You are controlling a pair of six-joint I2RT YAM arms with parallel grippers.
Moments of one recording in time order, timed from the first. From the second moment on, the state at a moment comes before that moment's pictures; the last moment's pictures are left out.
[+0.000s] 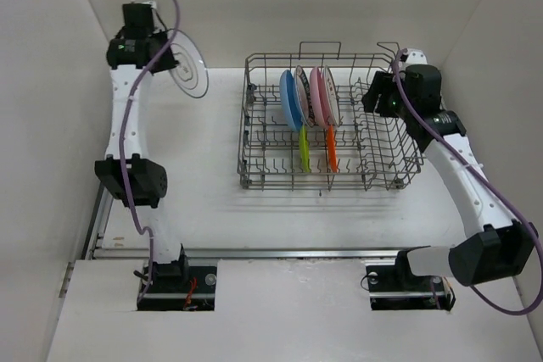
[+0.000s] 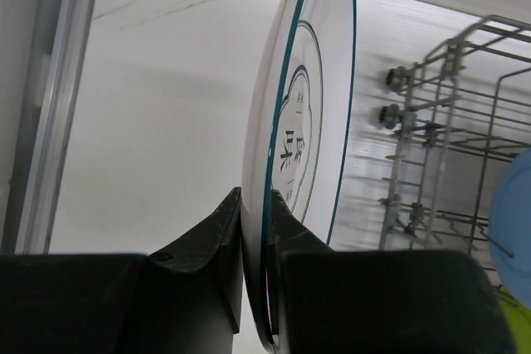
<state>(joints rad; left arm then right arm) -0.04 1.94 2.31 -1.02 -0.06 -0.21 0.17 1.32 1.33 -0.47 0.03 0.26</state>
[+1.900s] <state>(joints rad) 0.32 2.39 2.07 -1.18 0.41 0.00 0.61 1.59 1.46 -0.67 -0.10 0.35</state>
